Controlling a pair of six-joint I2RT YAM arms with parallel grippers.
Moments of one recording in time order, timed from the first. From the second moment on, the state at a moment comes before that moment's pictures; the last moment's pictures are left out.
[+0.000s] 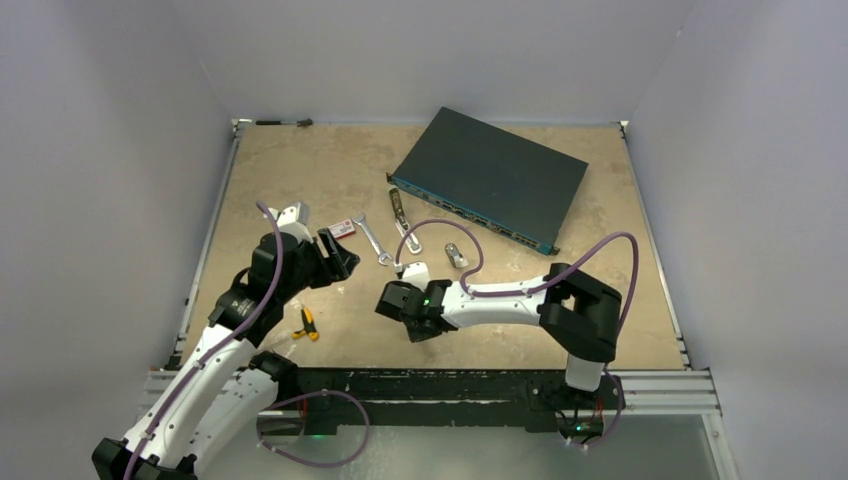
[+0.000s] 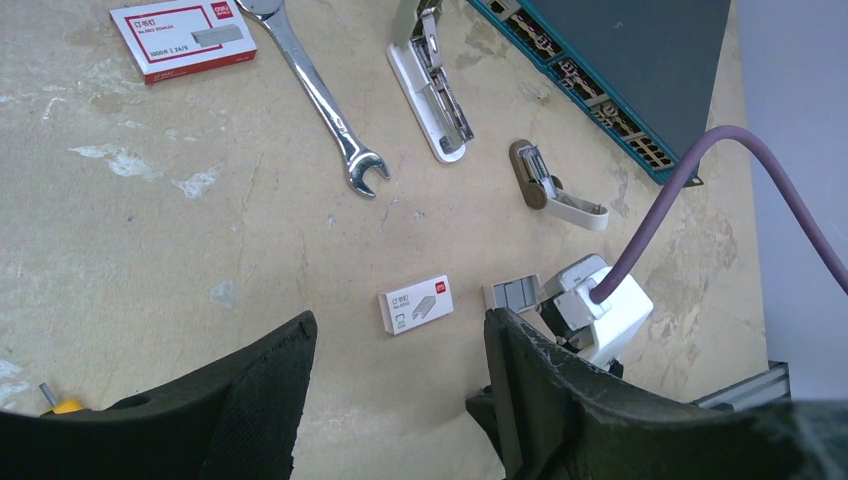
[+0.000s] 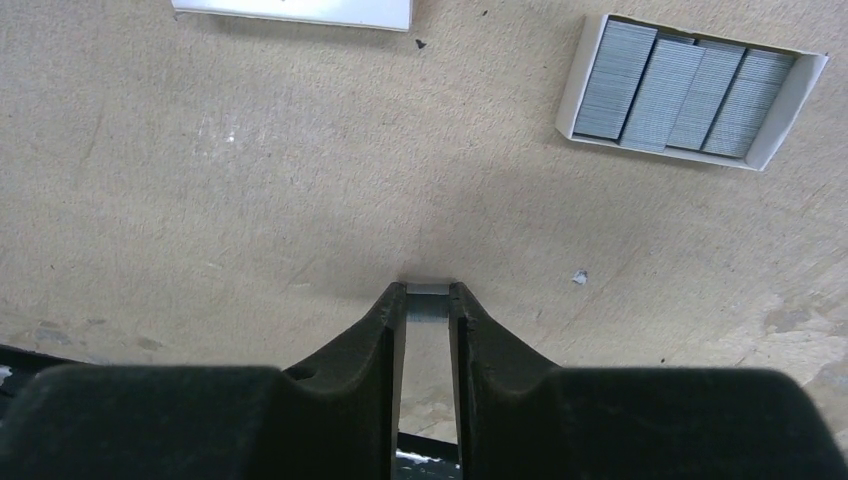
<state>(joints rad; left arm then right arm) -0.41 0.68 0.64 -0.48 0.03 -0.64 1.24 1.81 1.13 -0.64 0.32 0.92</state>
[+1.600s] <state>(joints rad) -0.41 0.68 0.64 -0.48 0.03 -0.64 0.94 1.73 1.10 -0.59 0.32 0.73</state>
